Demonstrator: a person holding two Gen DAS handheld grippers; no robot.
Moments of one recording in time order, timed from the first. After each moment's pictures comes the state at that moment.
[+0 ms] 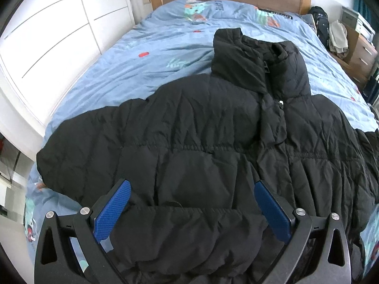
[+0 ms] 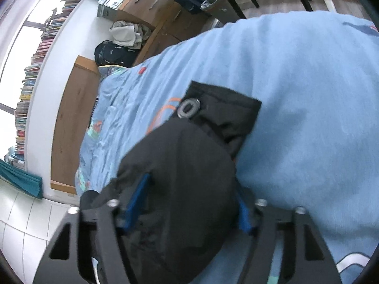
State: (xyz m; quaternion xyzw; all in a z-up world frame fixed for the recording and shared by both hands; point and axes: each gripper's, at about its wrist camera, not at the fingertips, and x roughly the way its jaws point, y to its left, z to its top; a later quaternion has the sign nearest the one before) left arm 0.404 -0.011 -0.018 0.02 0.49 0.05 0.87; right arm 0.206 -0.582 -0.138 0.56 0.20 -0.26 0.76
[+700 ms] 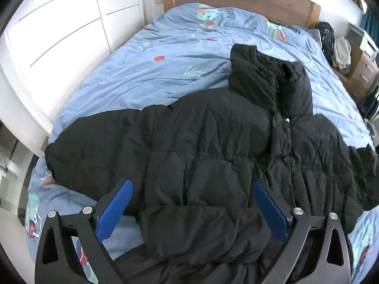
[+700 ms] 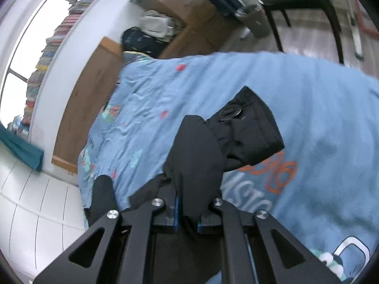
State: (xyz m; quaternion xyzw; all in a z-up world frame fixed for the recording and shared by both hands) left arm 0.391 0.041 0.025 -0.03 0.48 0.05 0.87; right arm 0.243 -0.549 -0.036 0.48 0.23 -0.22 0.81
